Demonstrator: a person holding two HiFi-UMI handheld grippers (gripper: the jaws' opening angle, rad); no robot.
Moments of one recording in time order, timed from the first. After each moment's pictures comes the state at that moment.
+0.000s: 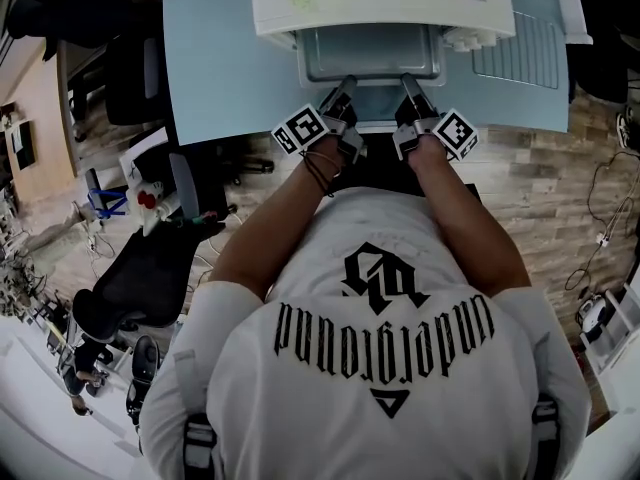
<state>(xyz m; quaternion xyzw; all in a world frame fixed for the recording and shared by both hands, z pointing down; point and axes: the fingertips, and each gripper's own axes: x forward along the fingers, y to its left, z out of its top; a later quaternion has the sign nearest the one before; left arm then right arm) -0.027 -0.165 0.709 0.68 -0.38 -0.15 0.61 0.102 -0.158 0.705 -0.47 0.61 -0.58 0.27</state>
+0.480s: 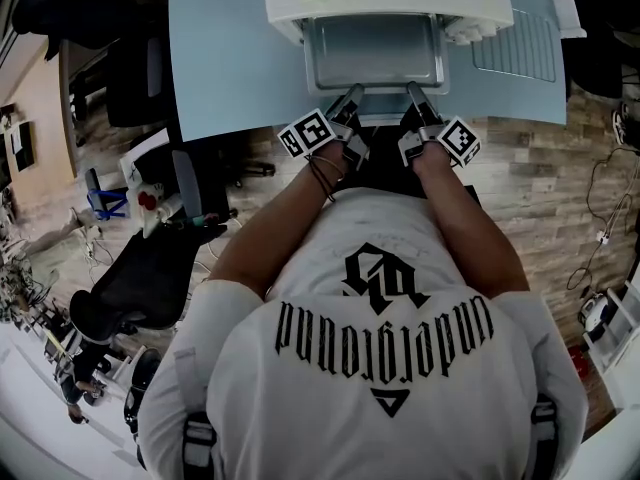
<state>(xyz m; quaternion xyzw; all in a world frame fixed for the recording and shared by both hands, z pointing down) -0.030 -0.128 0.708 0.69 -0.35 -0.13 0.62 0.099 -0.121 0.703 -0.48 0.60 -0.57 0.27</state>
